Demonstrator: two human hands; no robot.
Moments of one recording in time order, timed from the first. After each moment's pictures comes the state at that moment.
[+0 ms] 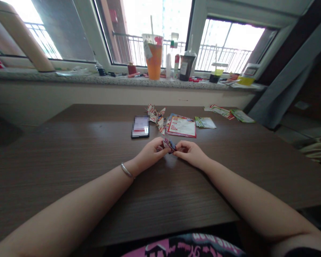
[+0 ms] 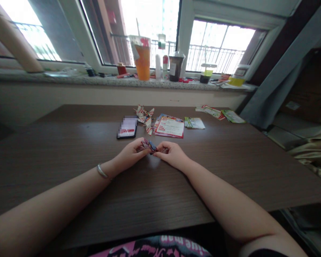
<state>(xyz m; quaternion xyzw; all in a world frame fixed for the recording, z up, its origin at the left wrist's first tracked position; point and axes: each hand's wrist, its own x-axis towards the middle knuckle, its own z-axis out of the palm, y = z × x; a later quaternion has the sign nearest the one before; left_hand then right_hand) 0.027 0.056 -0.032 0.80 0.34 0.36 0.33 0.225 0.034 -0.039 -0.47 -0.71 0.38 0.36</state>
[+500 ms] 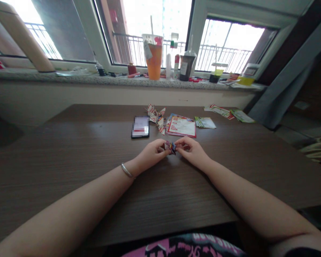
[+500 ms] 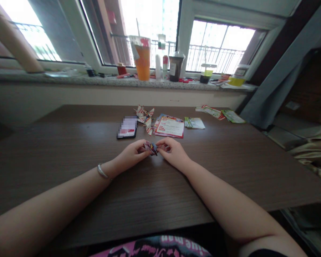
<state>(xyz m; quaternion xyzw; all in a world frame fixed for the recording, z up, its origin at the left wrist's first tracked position) 0.029 0.056 -0.035 0.79 0.34 0.34 0.38 0.227 0.034 -0.037 -0.44 -0.74 0.26 0.43</state>
